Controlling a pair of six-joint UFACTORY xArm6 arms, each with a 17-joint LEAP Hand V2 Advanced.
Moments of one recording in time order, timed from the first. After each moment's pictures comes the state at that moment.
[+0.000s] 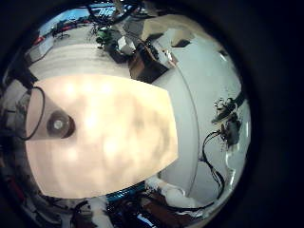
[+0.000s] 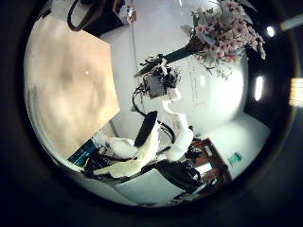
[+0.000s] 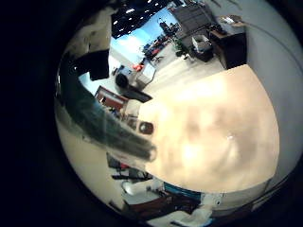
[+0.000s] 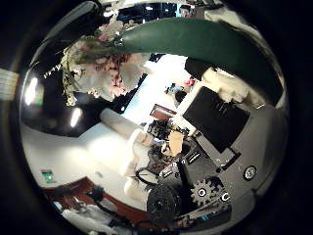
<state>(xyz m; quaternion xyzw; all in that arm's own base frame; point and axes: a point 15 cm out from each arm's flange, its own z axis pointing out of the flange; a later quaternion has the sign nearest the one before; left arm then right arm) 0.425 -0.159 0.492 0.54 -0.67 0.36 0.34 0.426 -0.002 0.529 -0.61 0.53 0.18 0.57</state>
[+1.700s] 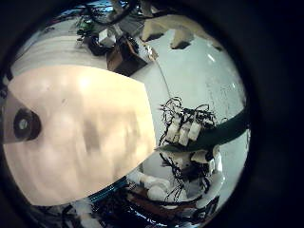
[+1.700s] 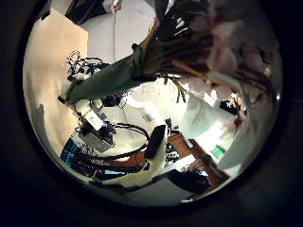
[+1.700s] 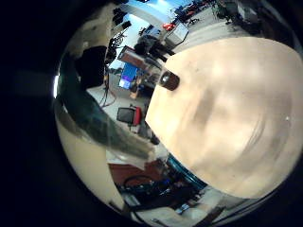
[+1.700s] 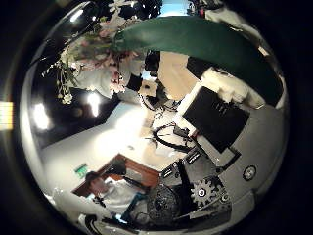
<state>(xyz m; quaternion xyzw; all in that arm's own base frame) 0.418 -0.170 0.476 0.49 -0.67 0.38 0.42 0.376 0.135 0.410 -0.69 0.42 0.37 0.46</state>
